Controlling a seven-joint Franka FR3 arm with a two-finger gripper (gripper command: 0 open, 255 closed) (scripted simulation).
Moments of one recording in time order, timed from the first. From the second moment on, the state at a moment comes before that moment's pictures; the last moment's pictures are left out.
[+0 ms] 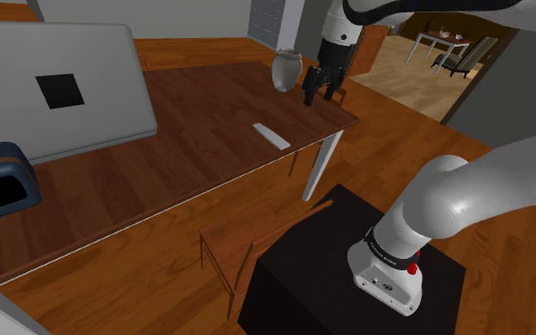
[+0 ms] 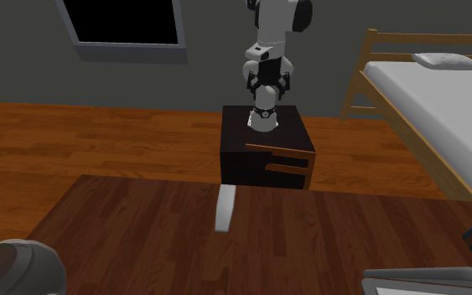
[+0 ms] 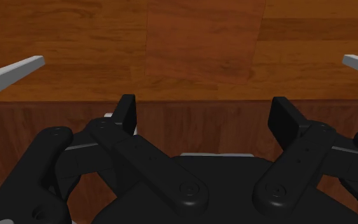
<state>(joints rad) -0.01 -0.56 -0.11 -2.38 -0.04 1.79 0.03</state>
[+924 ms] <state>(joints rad) -0.03 -0.08 -0.22 -2.26 -0.01 2.17 -0.12</state>
